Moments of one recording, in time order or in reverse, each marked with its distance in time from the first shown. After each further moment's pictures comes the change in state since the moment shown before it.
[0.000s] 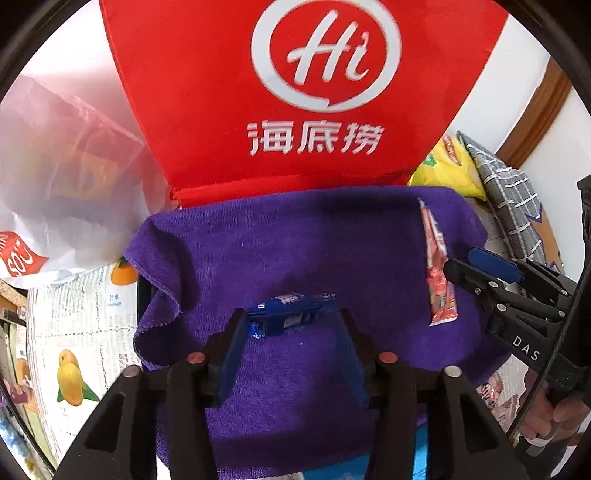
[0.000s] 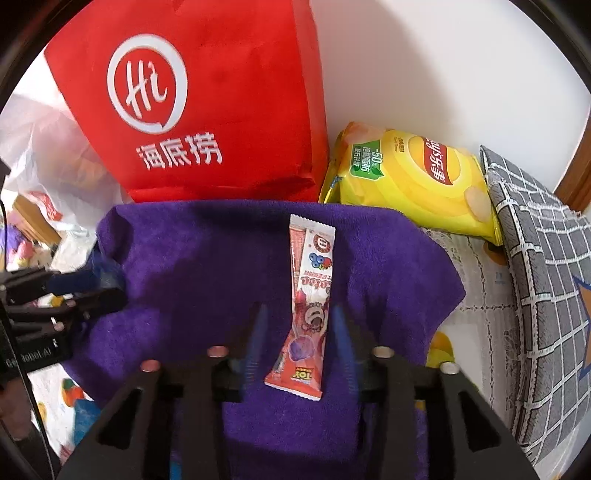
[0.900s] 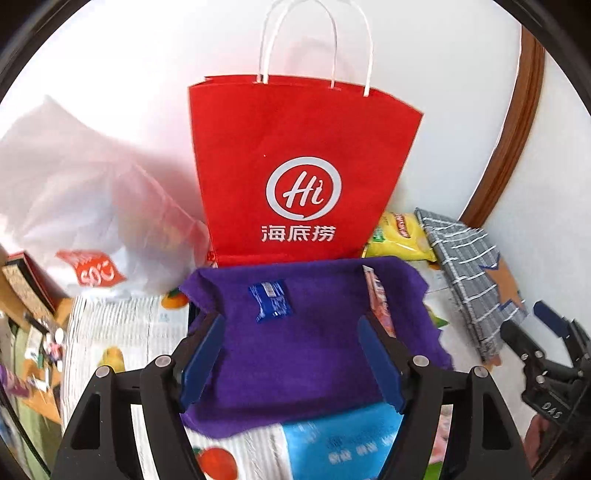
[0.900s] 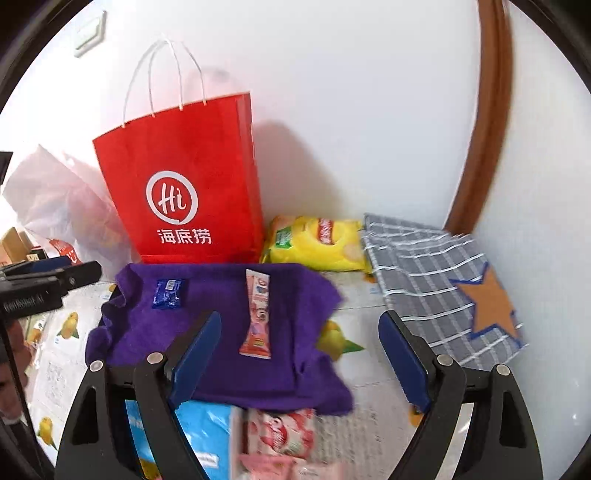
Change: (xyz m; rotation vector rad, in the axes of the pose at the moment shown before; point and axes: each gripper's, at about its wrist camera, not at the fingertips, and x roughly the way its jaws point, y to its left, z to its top) left arm -0.143 0.004 -0.039 -0.055 -0.286 -0.019; right arm -0.176 0.005 -0.059 0.061 -0.304 -0.240
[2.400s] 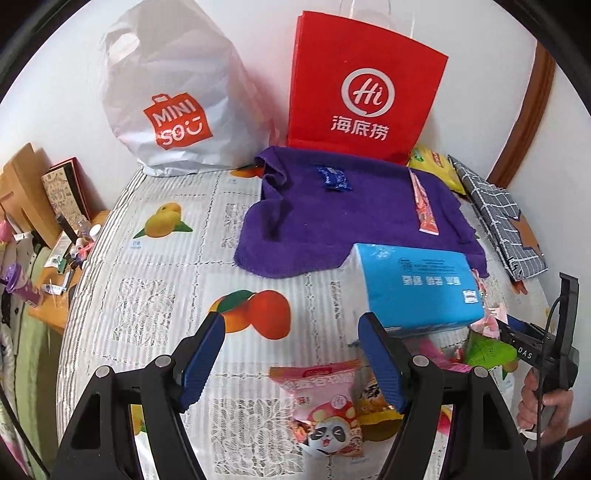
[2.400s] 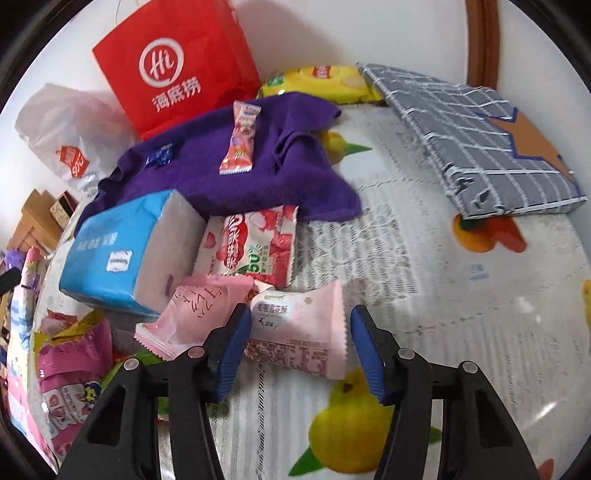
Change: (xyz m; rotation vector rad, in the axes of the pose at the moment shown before) left arm -0.038 0.056 -0.164 -0.105 0.081 0.113; right arm 0.054 -0.047 -0.168 0.074 0.287 0.209
